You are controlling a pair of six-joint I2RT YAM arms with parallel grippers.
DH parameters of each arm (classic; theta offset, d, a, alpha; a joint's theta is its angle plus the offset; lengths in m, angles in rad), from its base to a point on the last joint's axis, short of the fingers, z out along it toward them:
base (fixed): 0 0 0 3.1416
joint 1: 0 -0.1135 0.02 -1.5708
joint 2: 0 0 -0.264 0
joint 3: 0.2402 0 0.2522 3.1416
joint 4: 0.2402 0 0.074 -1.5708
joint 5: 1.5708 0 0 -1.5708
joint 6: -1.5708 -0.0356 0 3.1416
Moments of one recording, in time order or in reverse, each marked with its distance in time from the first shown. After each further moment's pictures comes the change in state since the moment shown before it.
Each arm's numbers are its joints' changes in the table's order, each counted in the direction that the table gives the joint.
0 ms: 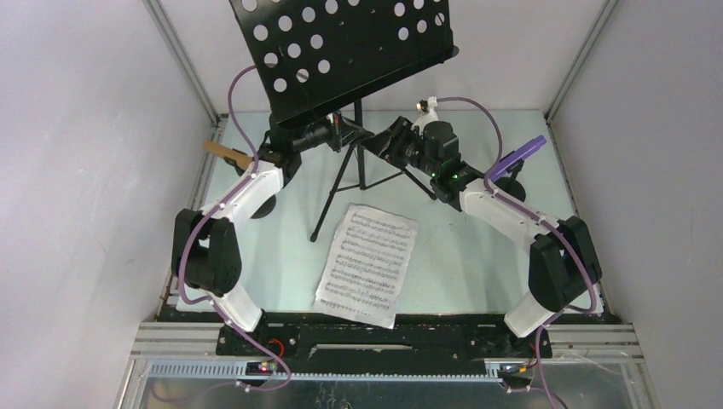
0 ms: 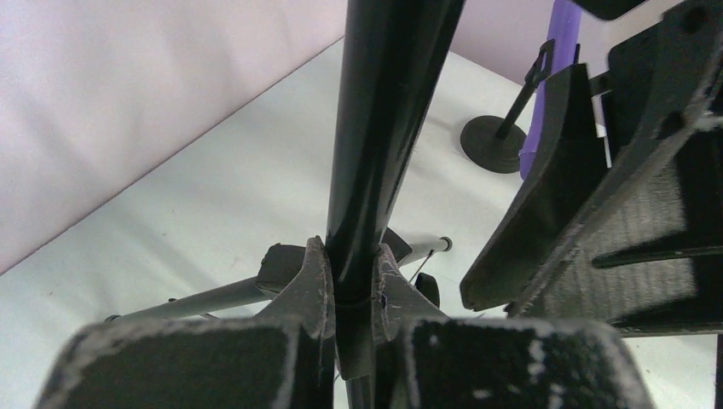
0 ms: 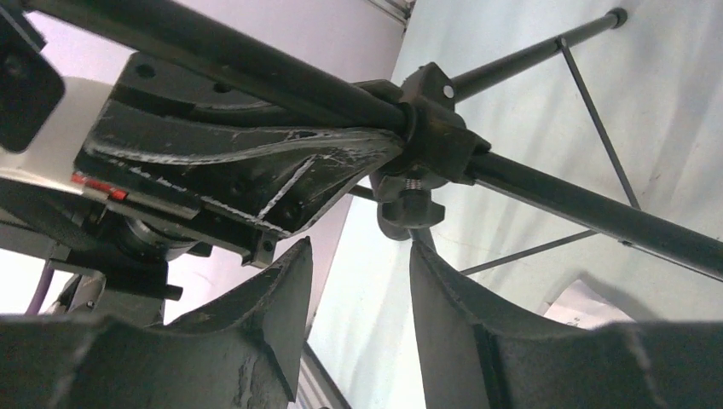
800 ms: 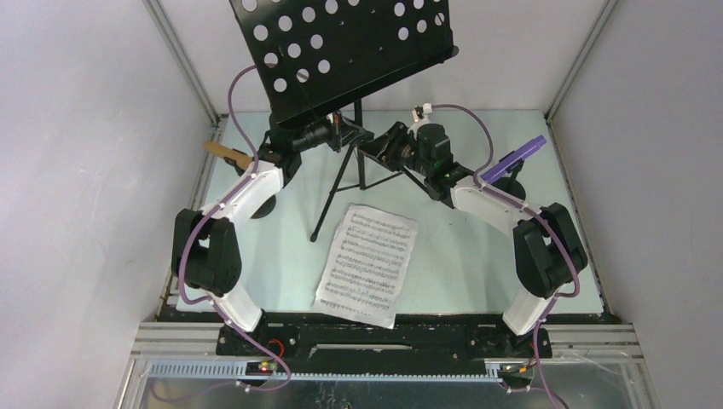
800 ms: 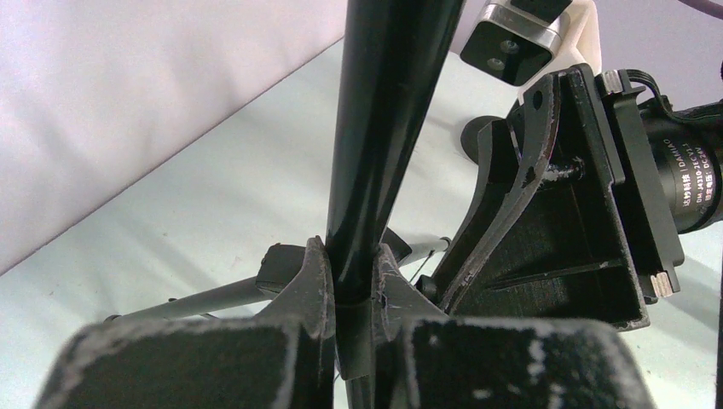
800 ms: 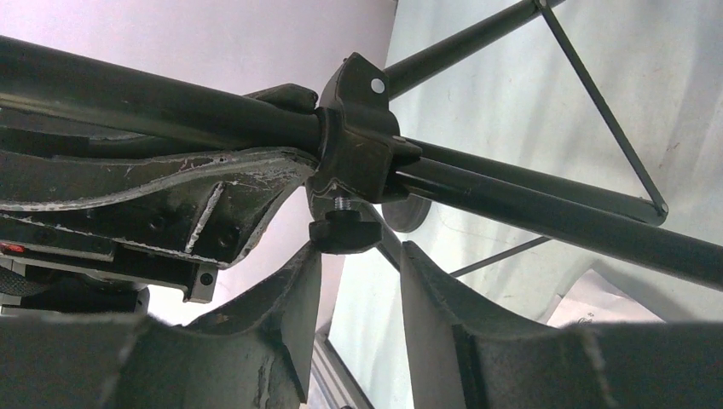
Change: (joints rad) left arm 0.000 0.000 0.000 0.000 -0.001 0.000; right arm 0.023 -0.112 0.002 -0.054 -0.045 -0.127
